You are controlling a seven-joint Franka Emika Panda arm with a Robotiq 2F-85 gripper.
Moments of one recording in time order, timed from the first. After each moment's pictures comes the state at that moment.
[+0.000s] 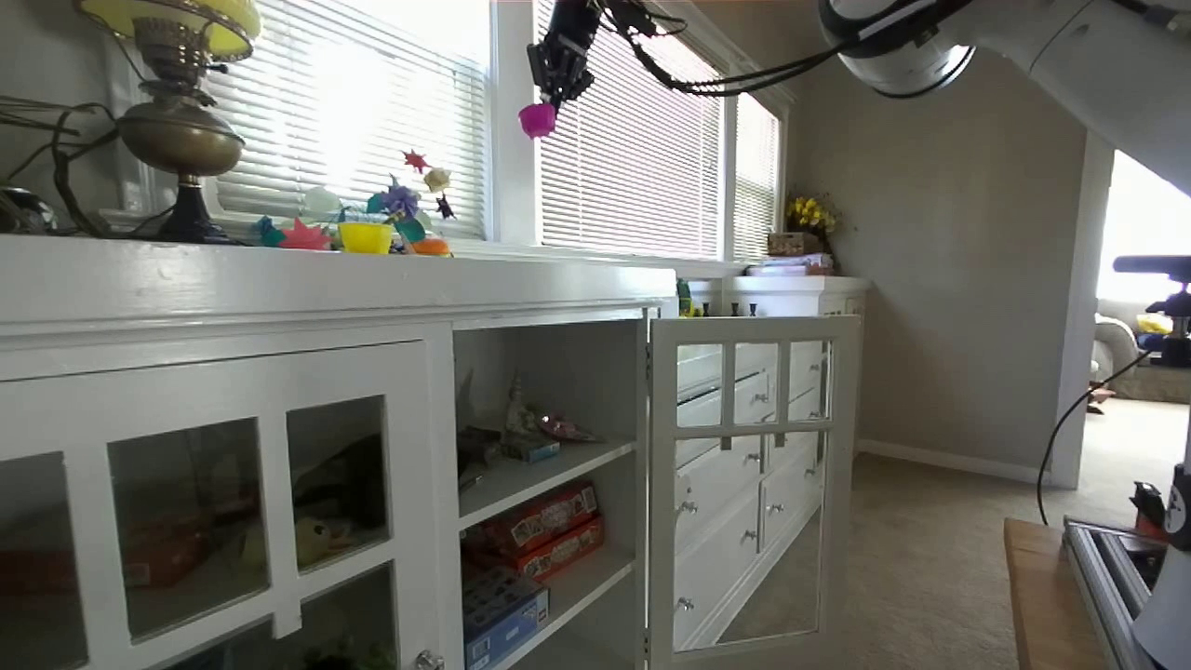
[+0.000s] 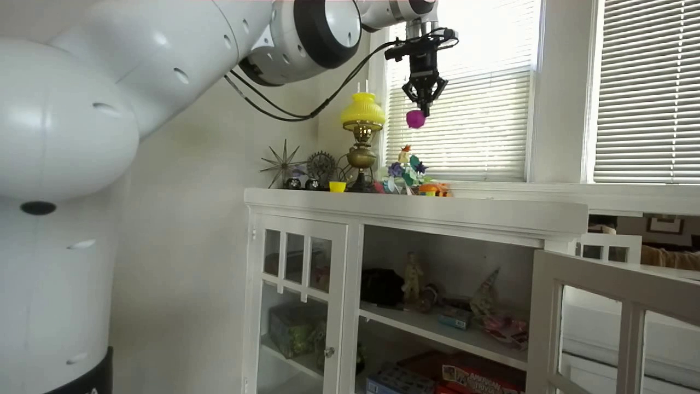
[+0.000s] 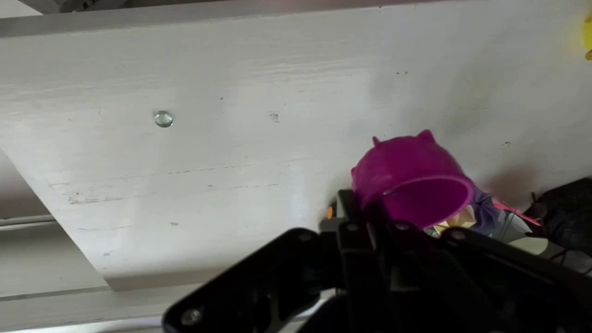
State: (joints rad) arm -0.13 0.65 0.02 -0.45 0.05 1.50 0.02
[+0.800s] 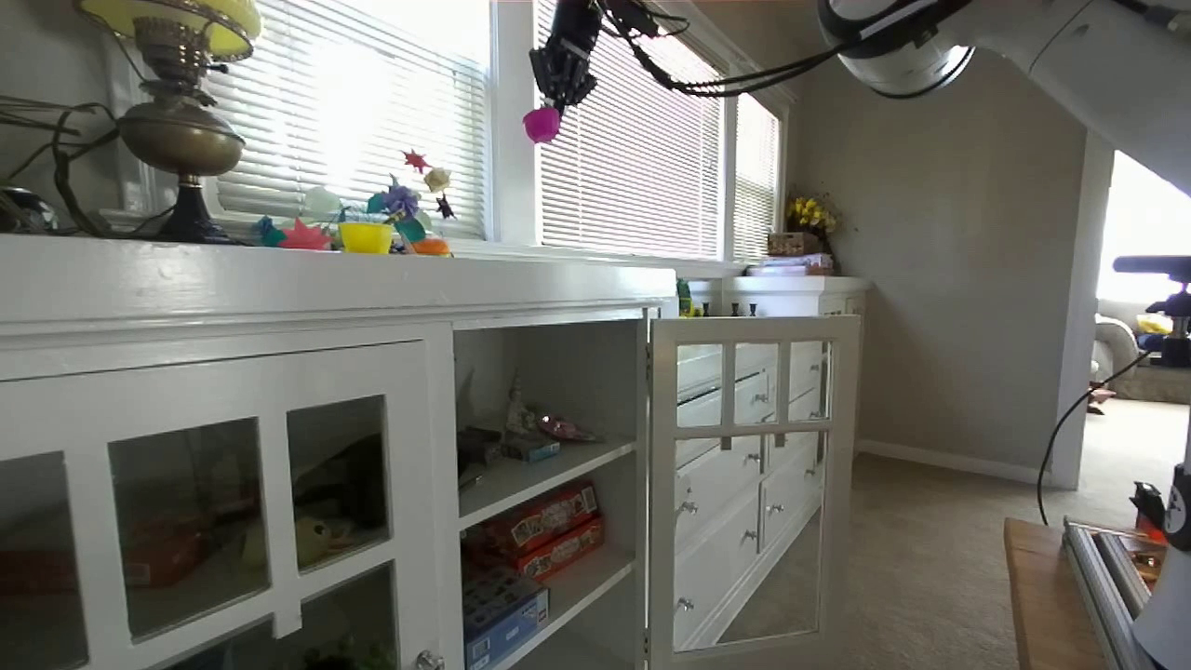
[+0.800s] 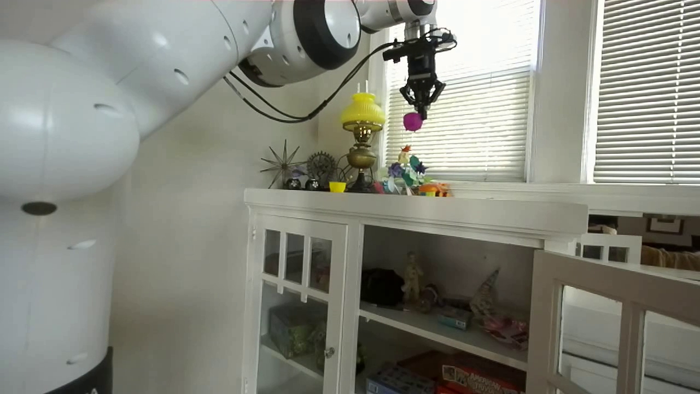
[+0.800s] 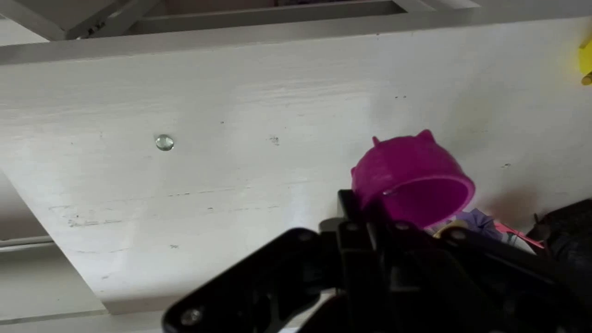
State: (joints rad) arm -0.13 0.65 0.01 -0.46 0.05 1.45 0.03
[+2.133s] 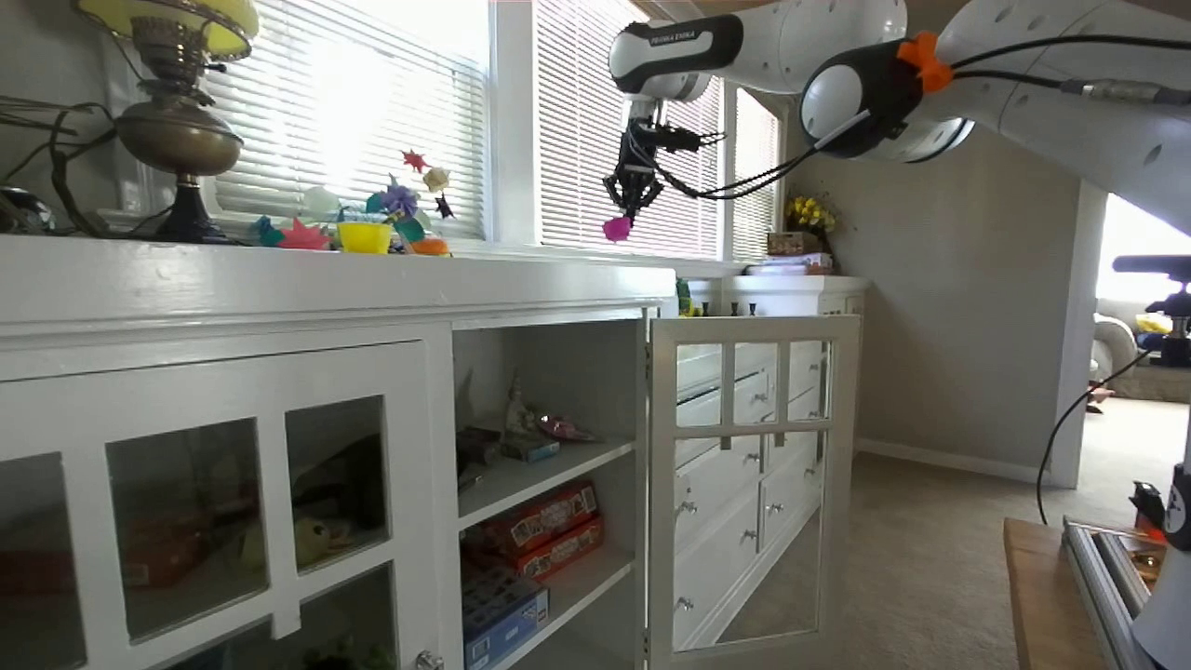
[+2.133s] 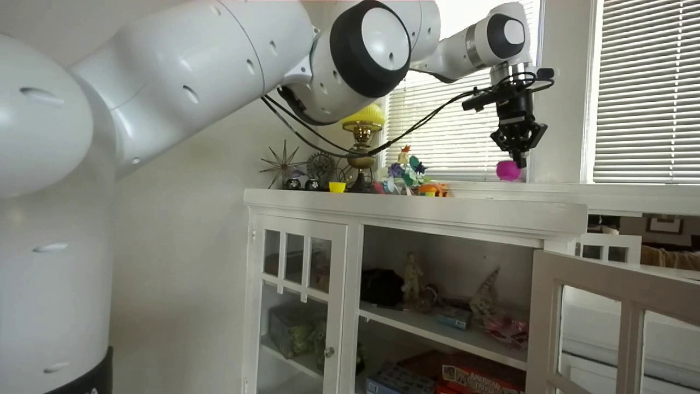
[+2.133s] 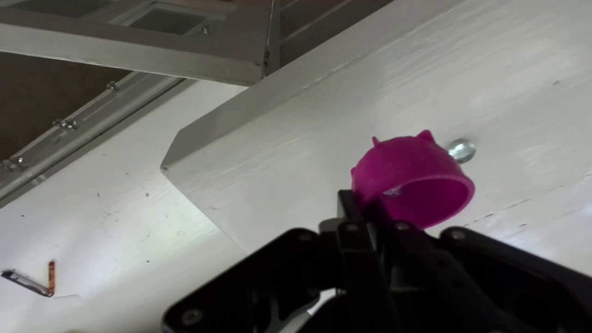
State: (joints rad) arm -0.37 0.86 -0.10 -0.46 0.05 1.63 0.19
